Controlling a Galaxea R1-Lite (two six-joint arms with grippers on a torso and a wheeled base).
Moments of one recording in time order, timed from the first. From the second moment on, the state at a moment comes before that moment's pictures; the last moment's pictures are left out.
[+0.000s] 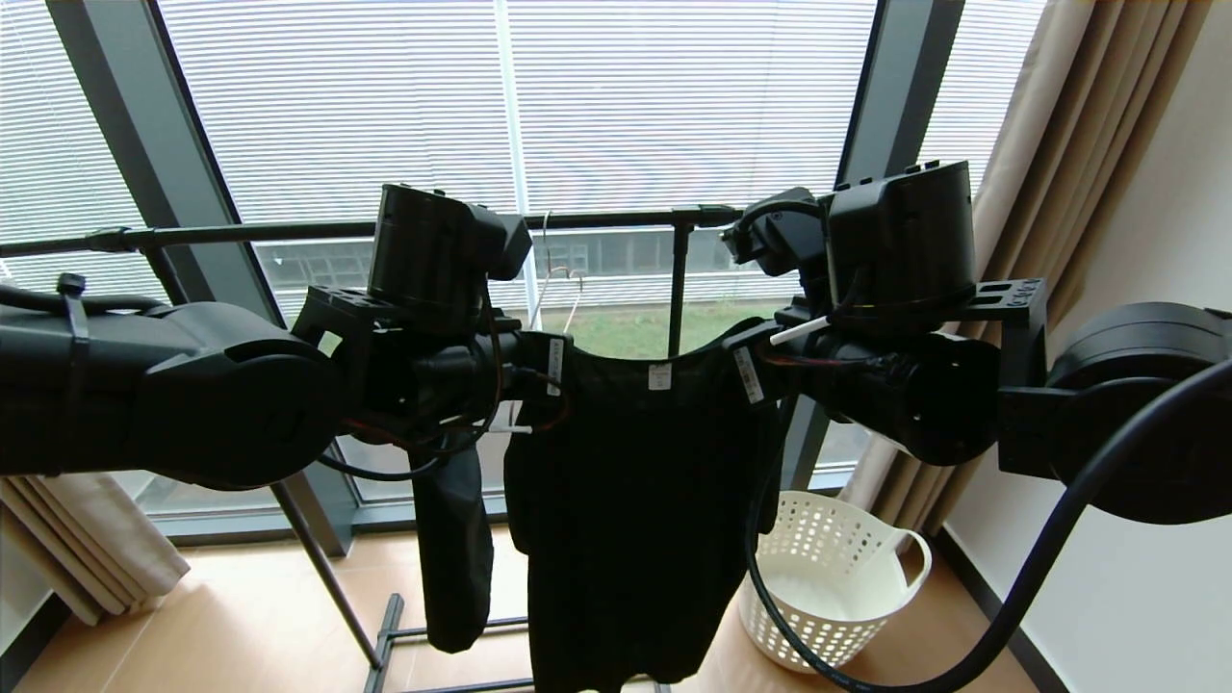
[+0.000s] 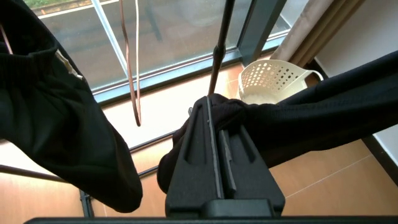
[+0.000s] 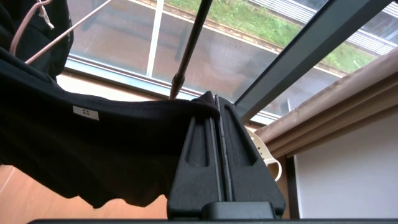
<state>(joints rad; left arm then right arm) -0.61 1.81 -1.23 -0.13 0.26 -0.14 0.75 1.80 -1.27 -0.12 -0.62 -0.04</state>
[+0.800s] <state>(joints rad) -0.61 1.79 -1.21 -0.13 0.26 -0.14 0.75 1.80 -1.27 -0.12 -0.62 -0.04</state>
